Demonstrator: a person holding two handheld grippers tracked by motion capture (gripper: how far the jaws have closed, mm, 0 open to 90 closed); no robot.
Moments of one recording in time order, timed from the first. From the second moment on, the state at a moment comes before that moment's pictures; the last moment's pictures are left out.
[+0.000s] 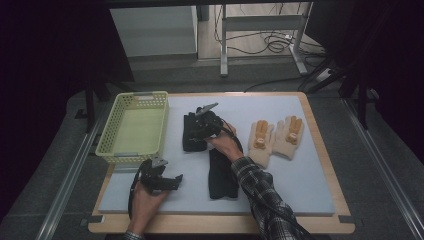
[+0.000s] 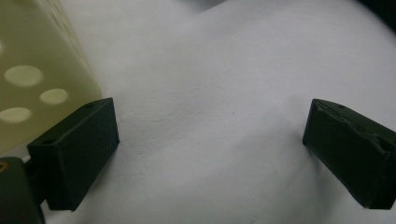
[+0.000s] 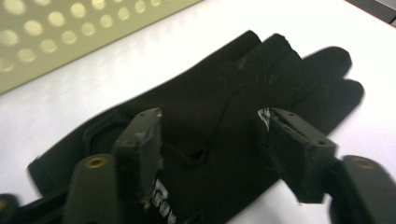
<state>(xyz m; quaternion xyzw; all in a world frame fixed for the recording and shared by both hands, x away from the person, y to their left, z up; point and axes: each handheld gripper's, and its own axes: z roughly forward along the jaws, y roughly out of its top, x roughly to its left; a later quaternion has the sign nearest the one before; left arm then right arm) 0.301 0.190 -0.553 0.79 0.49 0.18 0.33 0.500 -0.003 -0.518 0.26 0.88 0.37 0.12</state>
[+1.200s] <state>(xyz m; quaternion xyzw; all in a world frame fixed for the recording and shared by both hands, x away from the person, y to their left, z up) 0.301 0.190 -0.553 0.79 0.49 0.18 0.33 0.489 -0.010 -0.492 0.30 0.87 0.38 0.10</state>
